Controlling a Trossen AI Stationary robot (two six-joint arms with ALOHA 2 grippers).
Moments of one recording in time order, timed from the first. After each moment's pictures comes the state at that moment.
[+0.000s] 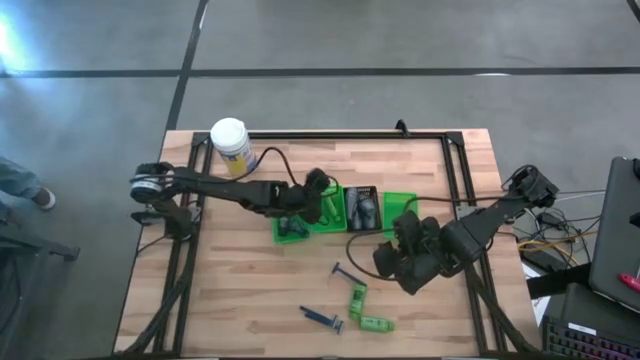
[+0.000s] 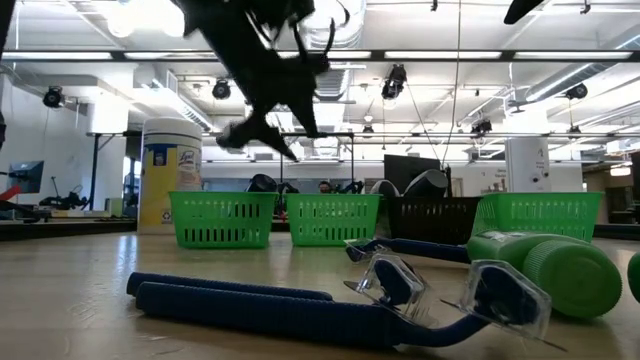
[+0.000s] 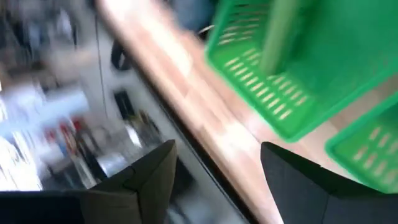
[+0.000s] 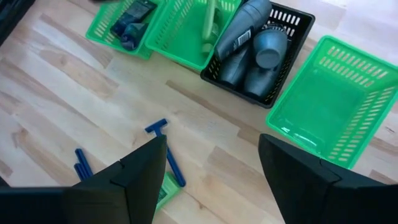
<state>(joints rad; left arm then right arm) 0.00 1.64 1.16 -0.34 -0.64 1.16 0.58 1.55 1.53 -1.33 0.56 1.60</state>
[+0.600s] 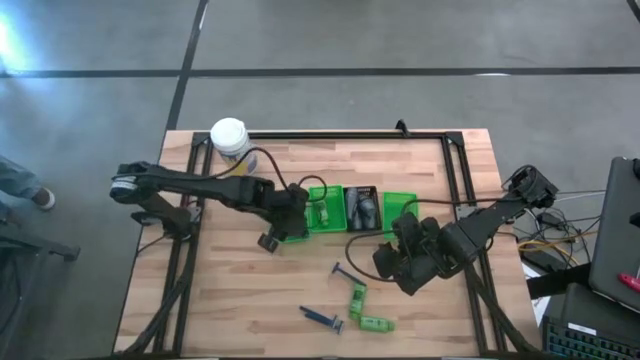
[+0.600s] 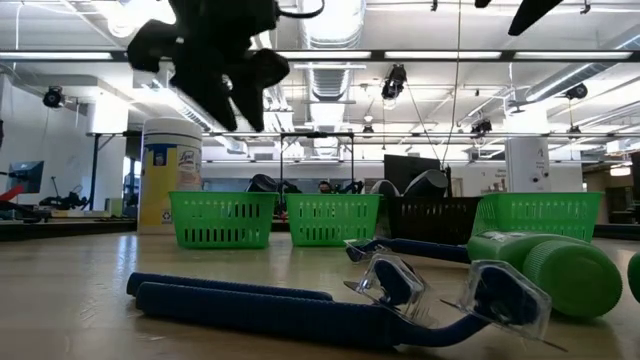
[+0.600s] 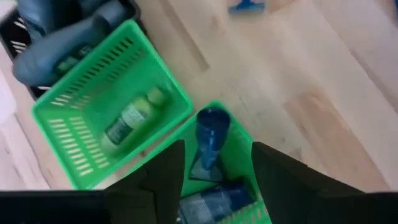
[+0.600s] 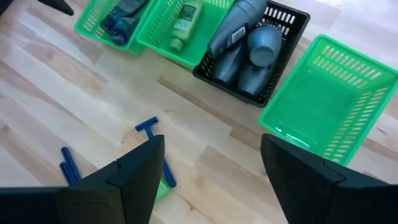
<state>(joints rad) -0.05 1.50 1.20 -0.76 0.02 0.54 0.58 1.55 1.50 -1.33 0.56 1.59</state>
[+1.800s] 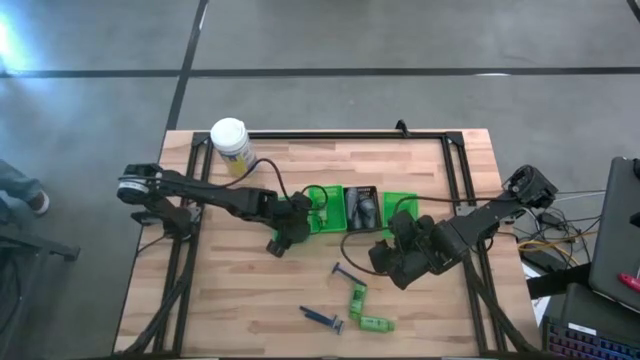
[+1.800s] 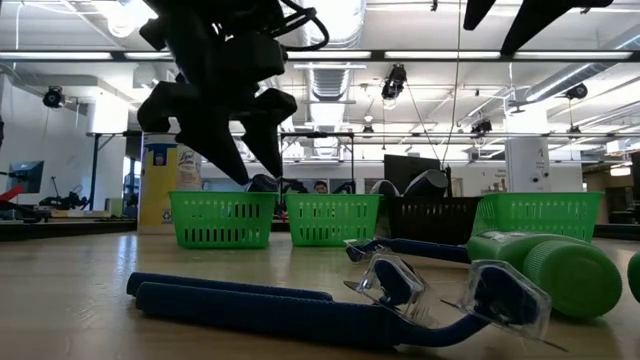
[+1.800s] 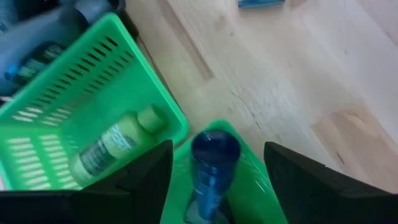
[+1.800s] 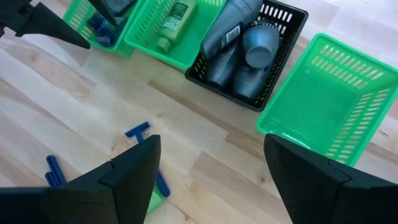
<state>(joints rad) -0.04 1.56 1.01 -0.43 0.02 0.54 0.53 1.55 1.45 -1.27 0.54 1.56</state>
